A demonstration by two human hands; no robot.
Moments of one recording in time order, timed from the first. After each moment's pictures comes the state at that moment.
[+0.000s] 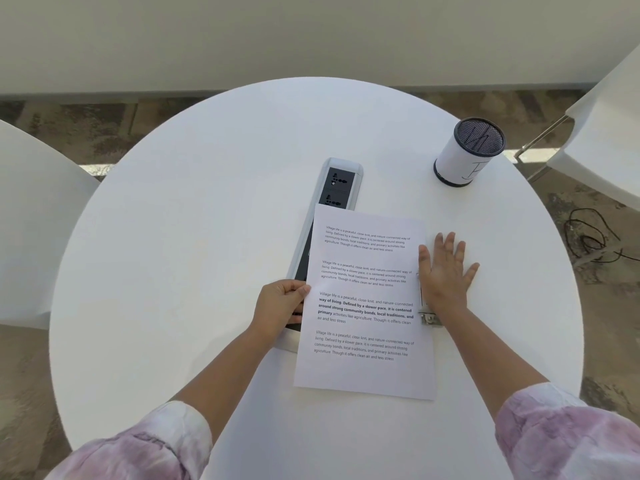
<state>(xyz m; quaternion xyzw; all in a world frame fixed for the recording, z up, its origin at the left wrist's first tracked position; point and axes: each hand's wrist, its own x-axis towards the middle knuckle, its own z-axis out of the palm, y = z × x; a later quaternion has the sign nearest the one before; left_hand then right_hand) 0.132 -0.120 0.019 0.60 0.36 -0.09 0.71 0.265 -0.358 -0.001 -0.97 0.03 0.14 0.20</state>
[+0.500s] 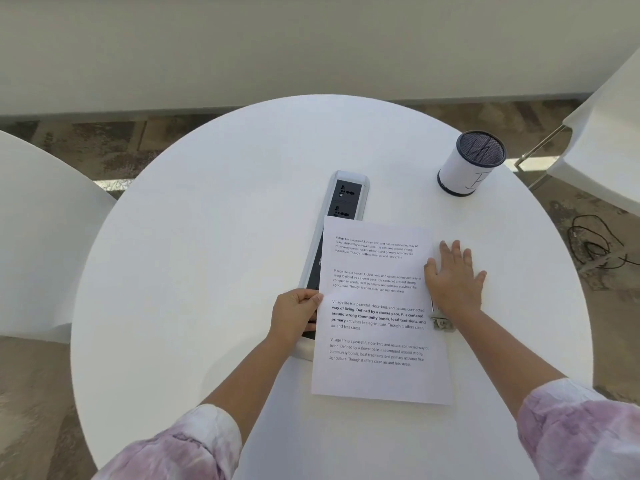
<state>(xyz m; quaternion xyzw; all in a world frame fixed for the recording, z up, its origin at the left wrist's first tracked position) 0.132 -0.123 0.018 0.60 0.36 -0.08 0.71 0.269 -0.355 0.011 -0.98 0.03 0.14 0.14</state>
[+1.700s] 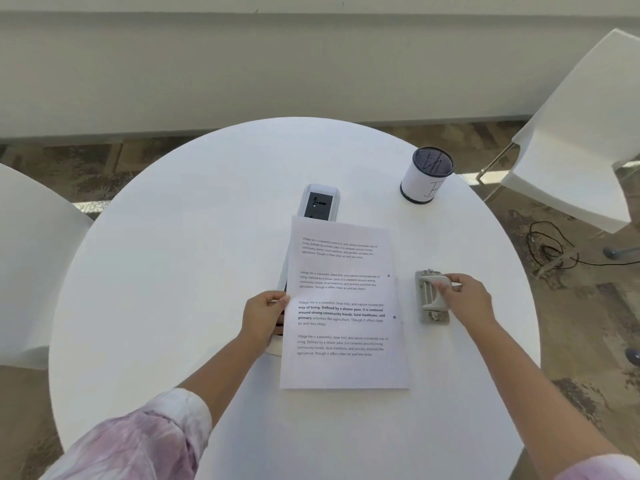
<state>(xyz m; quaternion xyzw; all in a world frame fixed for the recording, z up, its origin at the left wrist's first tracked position) 0.126 -0.115 0.024 0.60 0.38 -0.06 0.70 0.235 -0.422 0.065 -0.92 0.15 0.11 0.36</state>
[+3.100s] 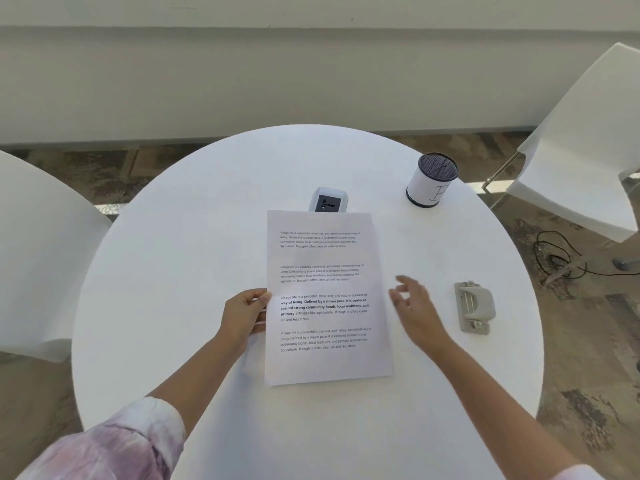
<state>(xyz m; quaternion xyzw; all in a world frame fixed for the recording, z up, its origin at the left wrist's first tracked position) 0.096 -0.082 0.048 0.59 0.39 -0.02 0.71 0.182 -0.359 0.056 -0.90 -0.04 0.15 0.41</state>
